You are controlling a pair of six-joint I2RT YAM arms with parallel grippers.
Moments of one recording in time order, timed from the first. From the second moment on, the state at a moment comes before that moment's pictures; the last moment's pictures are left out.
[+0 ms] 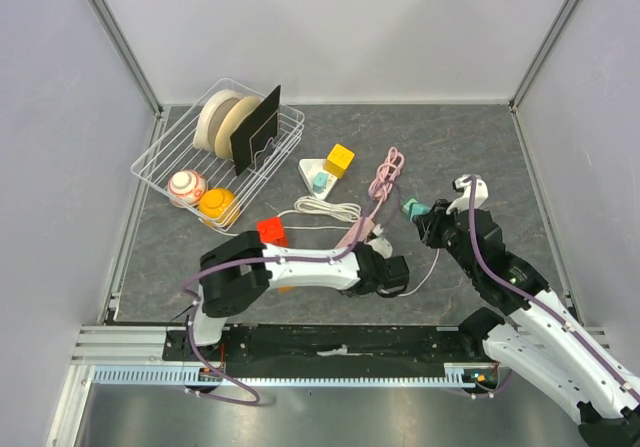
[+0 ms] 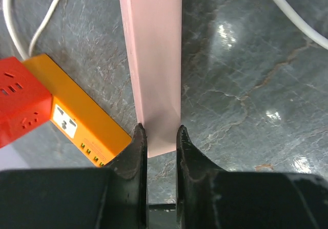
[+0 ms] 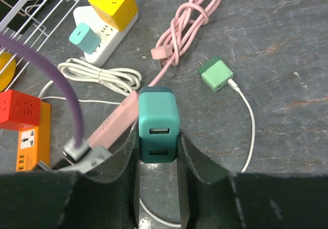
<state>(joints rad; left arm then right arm) -1.30 1.95 1.38 -0.99 -0.59 -0.61 0.60 0.63 0.65 -0.42 0.29 0.46</state>
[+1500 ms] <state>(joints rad) -1.34 1.80 1.25 -0.67 -0.27 -0.56 0.58 0.88 0.77 -0.50 0.15 0.38</state>
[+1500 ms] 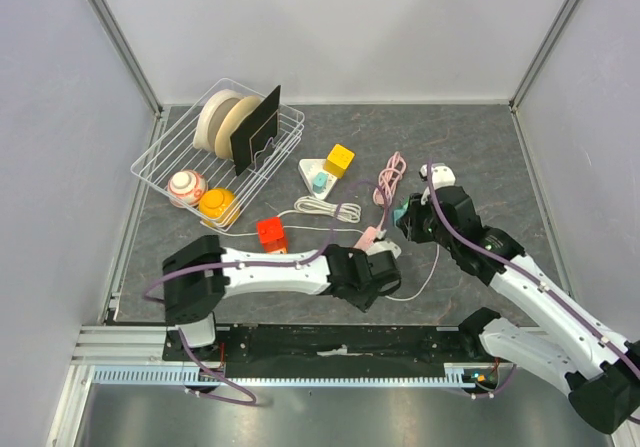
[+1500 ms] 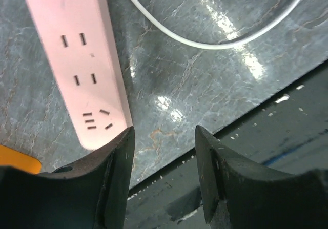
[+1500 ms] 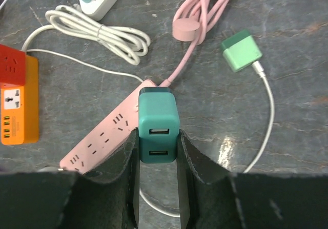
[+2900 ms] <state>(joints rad) -1.05 1.59 0.83 -0.12 0.24 -0.96 0.74 1.15 0.84 -0.63 0.19 0.64</state>
